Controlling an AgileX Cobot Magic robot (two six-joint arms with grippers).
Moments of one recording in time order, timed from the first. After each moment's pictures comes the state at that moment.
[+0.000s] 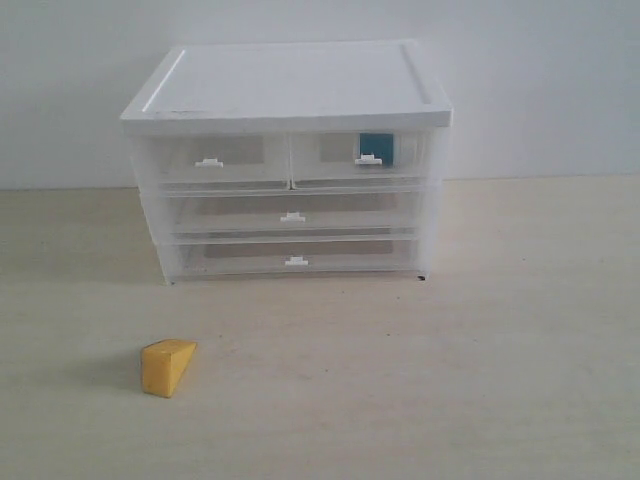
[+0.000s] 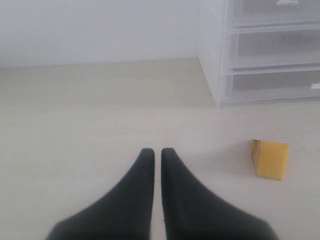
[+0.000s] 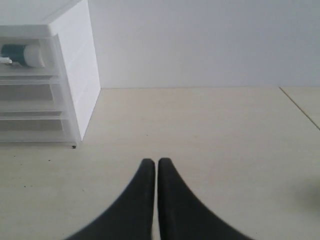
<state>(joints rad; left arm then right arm) -0.01 0.00 0.00 0.05 0.33 0.00 -0.01 0.17 -0.18 0.13 0.29 -0.12</state>
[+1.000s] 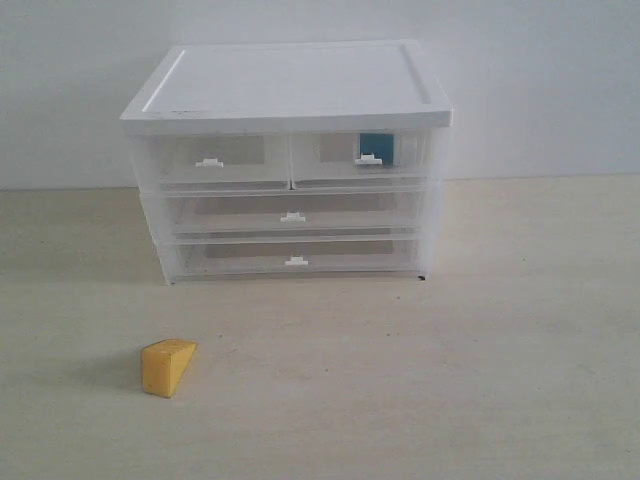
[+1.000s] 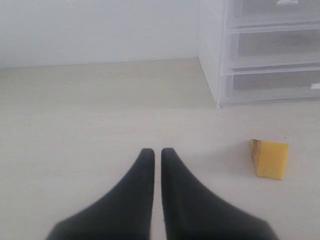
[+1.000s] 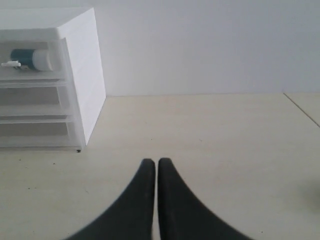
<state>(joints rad) -0.01 0.00 0.00 0.05 0.33 0.00 0.03 0.02 -0.08 0.01 0.28 0.01</state>
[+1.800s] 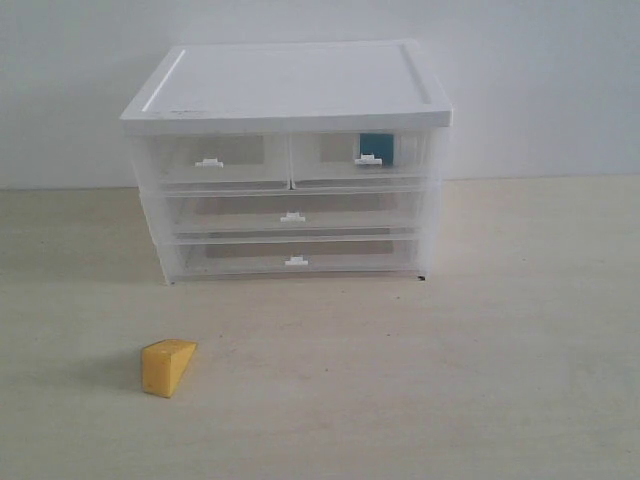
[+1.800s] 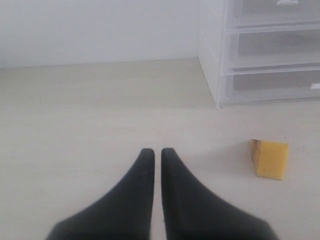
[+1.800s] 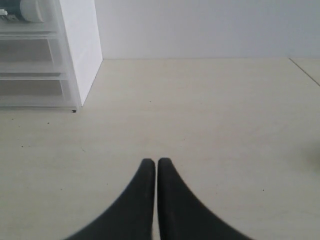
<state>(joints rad) -0.01 0.00 0.00 0.05 0.33 0.00 0.03 0.00 0.00 0.01 0.32 0.00</state>
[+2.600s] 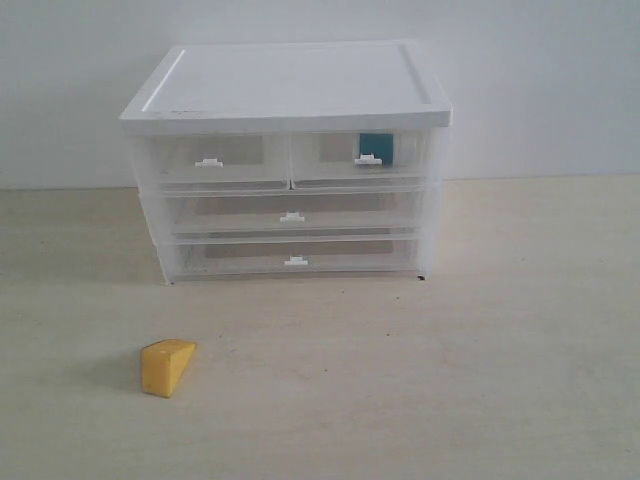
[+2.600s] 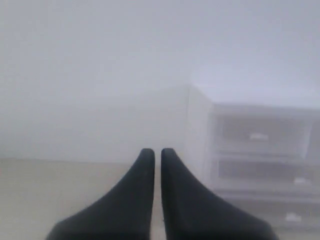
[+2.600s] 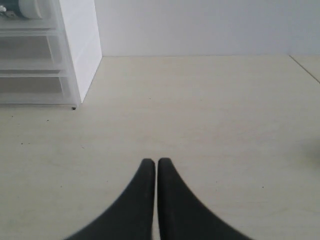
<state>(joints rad) -0.01 0.00 0.00 -0.03 -0.04 -0.05 0.03 0.00 0.00 0.01 0.33 0.00</state>
